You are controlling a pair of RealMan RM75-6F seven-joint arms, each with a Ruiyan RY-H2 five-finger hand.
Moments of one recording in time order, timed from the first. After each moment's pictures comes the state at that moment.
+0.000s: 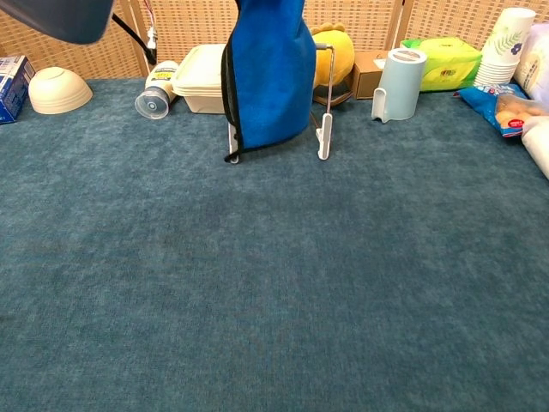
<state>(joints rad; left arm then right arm) -1.32 -1.70 -0.58 -1.03 0.35 0.92 0.21 0.04 -1.27 0.17 -1.74 -1.27 1.51 0.05</state>
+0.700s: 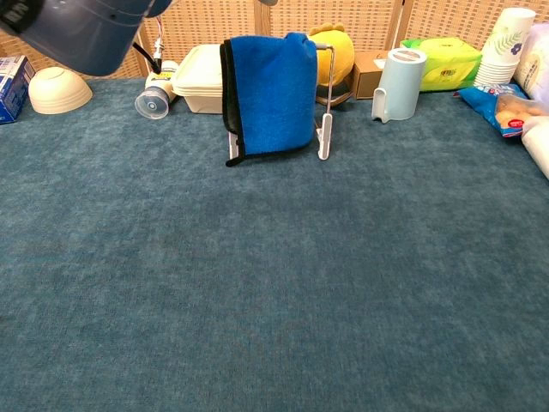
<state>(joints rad) -1.33 -1.79 -0.57 -0.89 0.49 0.89 0.25 0.02 -1.25 0.17 -1.78 -1.30 1.54 0.06</state>
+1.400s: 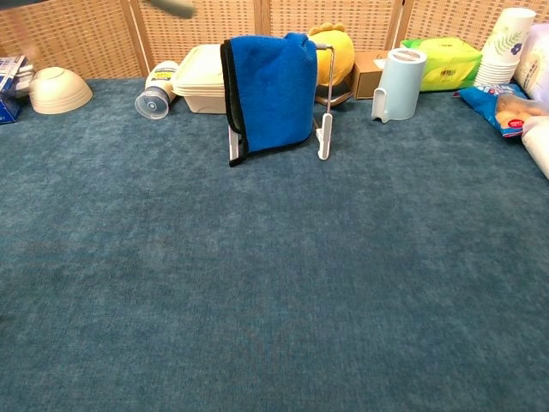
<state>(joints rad) -0.88 -1.36 -0.44 -1.72 0.67 1.04 0.12 0.08 -1.24 0.20 -1.78 -1.30 1.47 0.01</state>
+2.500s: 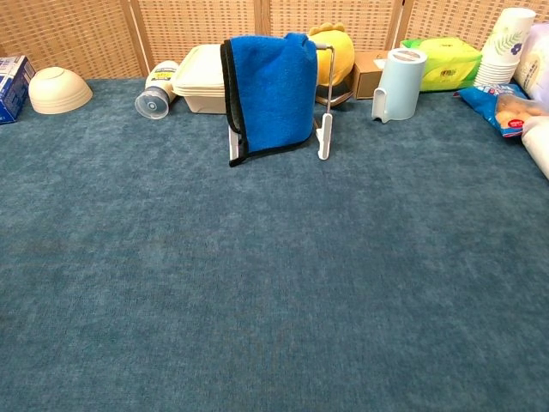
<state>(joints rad) 0.04 -1.02 0.14 -1.86 1.52 1.72 0.00 0.14 -1.27 0.14 -1.81 -1.37 1.49 -0.33</state>
